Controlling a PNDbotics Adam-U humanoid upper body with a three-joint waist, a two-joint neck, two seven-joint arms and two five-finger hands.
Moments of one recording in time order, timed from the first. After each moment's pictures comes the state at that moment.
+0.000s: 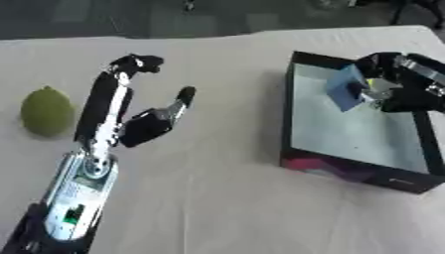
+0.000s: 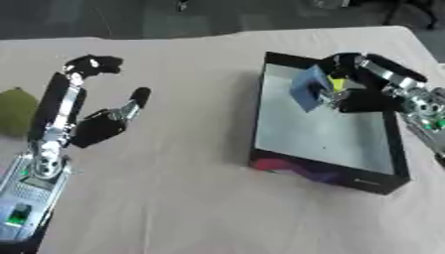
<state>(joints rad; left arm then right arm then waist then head) -0.67 0.04 -0.34 -1.52 -0.67 0.08 0.08 -0.16 -0.96 0.00 -1.73 -0.16 0.03 0.19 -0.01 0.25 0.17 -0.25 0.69</state>
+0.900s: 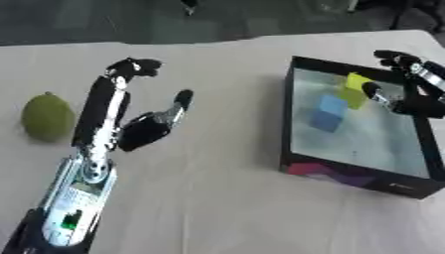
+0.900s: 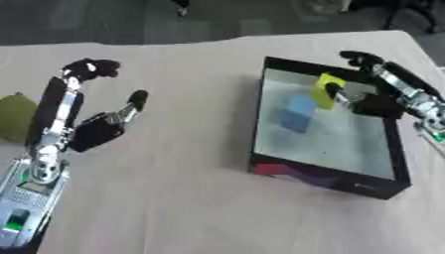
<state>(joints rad) -0.67 0.04 -0.33 -1.52 -0.67 0.08 0.09 -0.12 -0.96 -0.05 -1.71 -0.06 -0.03 0.05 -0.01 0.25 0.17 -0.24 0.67</state>
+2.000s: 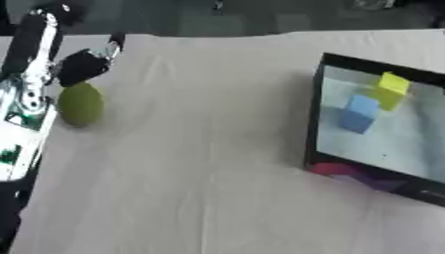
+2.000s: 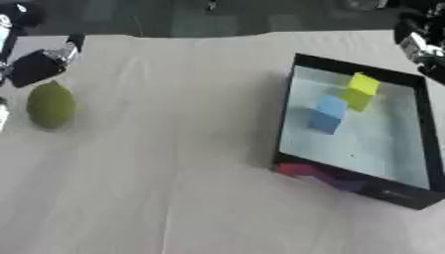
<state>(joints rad) -0.82 0.32 -0.15 -1.44 -0.67 0.33 -0.09 -0.05 -0.96 -0.16 -1.98 -0.43 0.00 -0.08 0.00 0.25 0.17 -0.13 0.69</state>
